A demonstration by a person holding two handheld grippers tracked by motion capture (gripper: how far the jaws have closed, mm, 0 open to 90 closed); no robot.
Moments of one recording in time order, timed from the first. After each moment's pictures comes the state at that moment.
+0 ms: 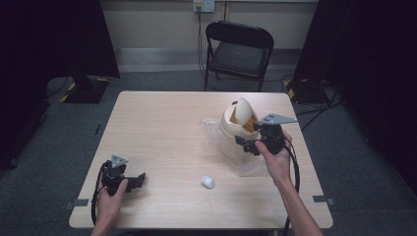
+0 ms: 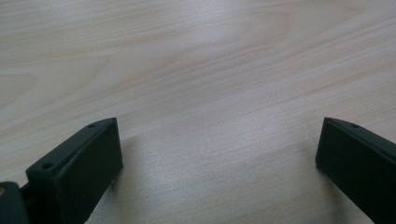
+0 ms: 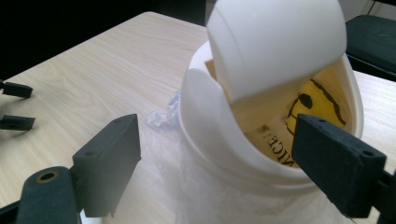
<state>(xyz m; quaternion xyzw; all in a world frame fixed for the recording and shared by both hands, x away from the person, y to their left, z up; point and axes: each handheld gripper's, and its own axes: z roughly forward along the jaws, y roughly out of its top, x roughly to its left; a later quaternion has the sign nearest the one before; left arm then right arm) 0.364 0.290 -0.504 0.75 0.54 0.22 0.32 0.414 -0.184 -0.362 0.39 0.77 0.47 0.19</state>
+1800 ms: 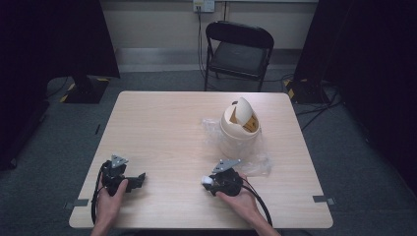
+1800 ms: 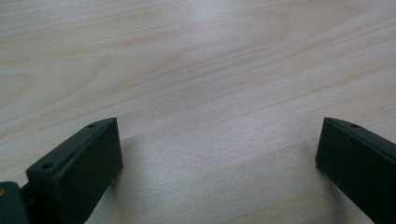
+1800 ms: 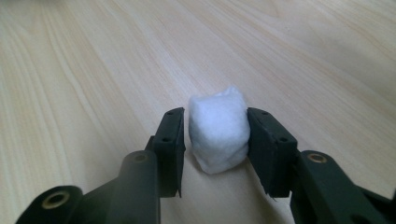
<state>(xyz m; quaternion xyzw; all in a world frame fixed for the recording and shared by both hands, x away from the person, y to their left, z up) 0.364 0.290 -0.504 0.75 0.54 0.22 0.32 0.363 -0.086 -0.489 0.30 0.87 0.38 0.08</state>
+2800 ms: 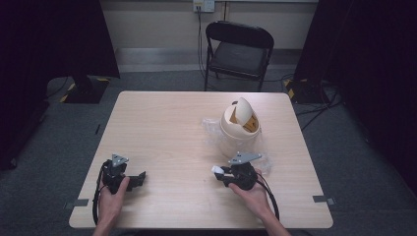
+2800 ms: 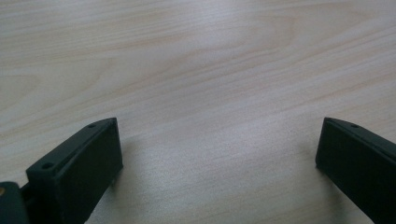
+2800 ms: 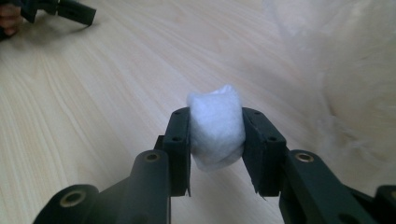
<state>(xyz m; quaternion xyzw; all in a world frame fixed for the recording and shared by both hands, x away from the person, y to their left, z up) 0.367 0.288 -0.504 0.74 0.54 0.22 0.32 0.368 -0.128 -0.457 0.34 0.83 0.42 0.10</state>
